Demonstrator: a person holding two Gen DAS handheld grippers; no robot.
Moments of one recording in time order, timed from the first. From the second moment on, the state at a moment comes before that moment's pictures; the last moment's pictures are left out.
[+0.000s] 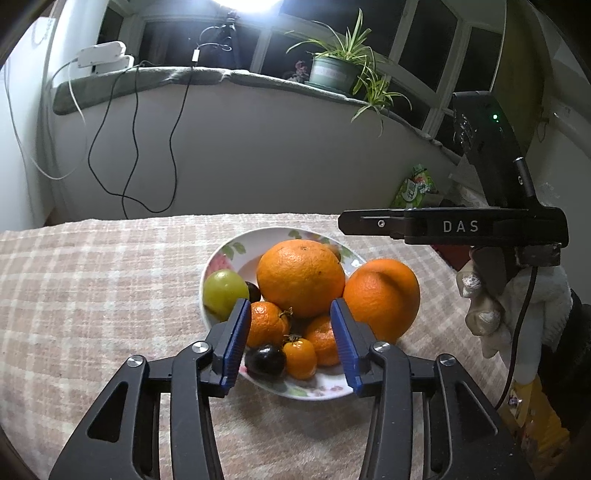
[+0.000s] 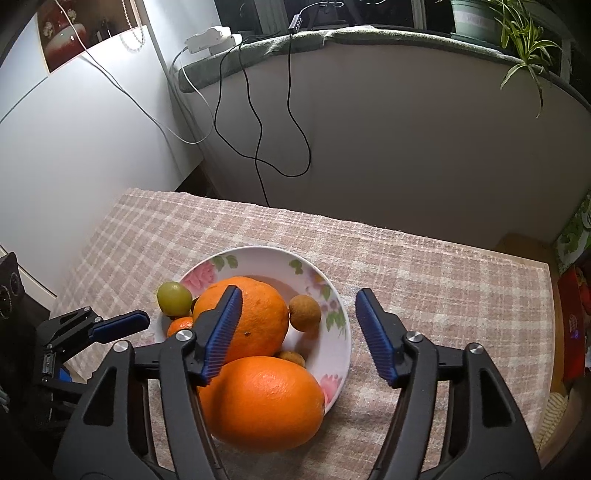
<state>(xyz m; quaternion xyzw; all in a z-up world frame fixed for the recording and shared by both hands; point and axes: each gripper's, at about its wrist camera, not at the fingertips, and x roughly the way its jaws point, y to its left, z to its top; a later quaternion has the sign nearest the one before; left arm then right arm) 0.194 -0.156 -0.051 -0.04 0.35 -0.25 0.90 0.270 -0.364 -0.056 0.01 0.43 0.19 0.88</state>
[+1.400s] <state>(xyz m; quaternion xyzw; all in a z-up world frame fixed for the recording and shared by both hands) 0.109 -0.128 -0.025 -0.02 0.32 -0.17 0.93 0.112 -0.363 -0.027 -0.02 0.30 0.11 0.95</state>
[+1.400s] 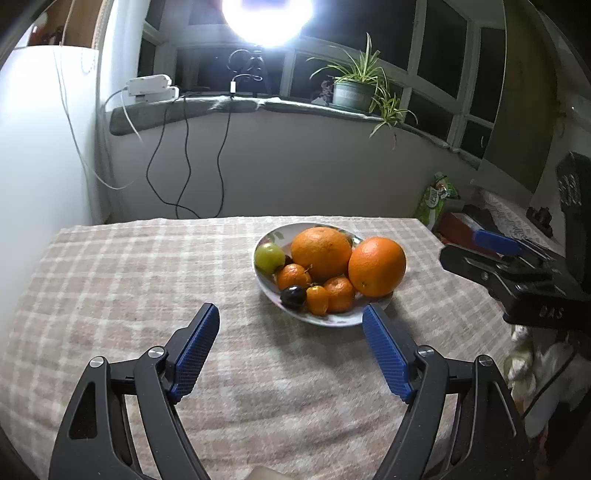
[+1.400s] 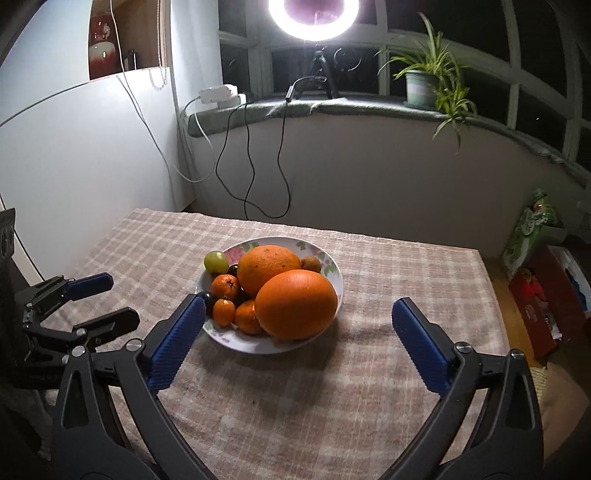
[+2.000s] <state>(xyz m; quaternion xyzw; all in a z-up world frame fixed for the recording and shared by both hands) 0.087 -0.125 -0.018 -0.02 0.31 -0.15 0.94 0.077 -0.373 -0.040 0.02 0.30 0.07 0.95</state>
